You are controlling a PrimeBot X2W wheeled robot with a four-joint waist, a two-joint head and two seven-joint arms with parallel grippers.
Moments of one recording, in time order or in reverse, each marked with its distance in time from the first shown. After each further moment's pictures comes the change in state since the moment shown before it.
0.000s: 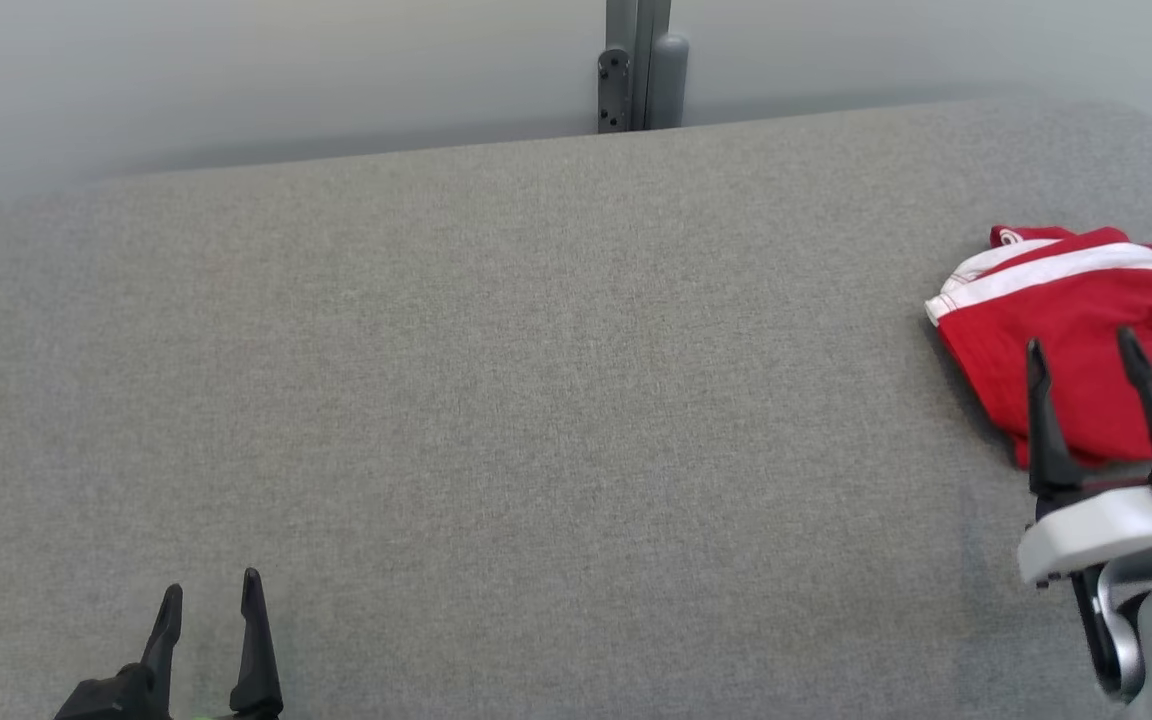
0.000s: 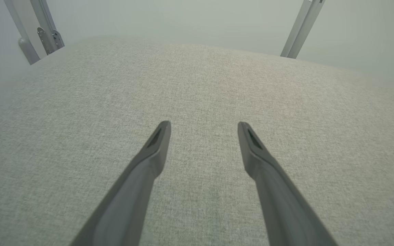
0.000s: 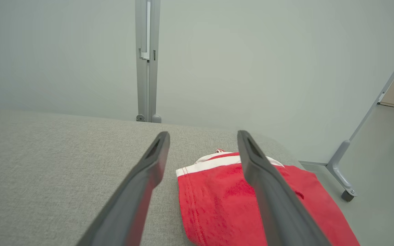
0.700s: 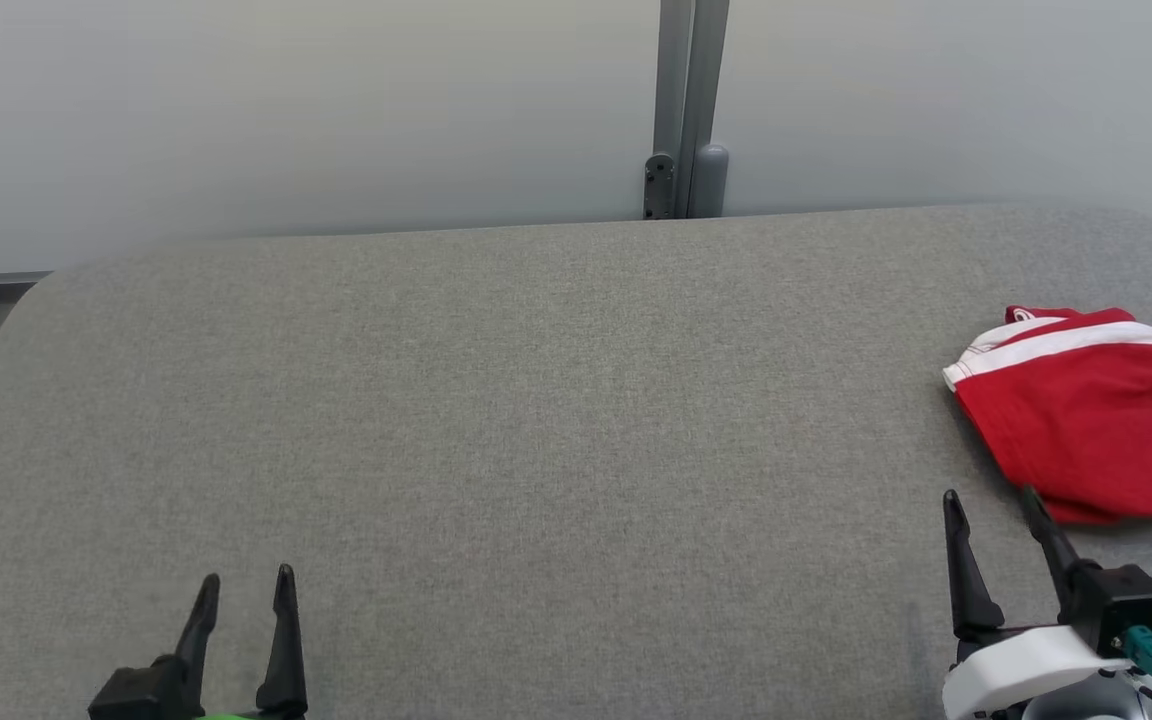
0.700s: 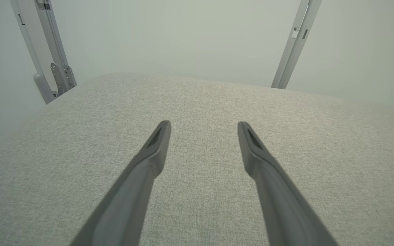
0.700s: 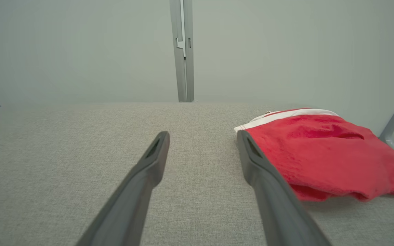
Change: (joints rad) left arm -0.013 -0.010 -0.013 0.014 0.055 -0.034 0.000; right arm 0.205 0.121 0.060 0.045 0.045 0.001 -0.073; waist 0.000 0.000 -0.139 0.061
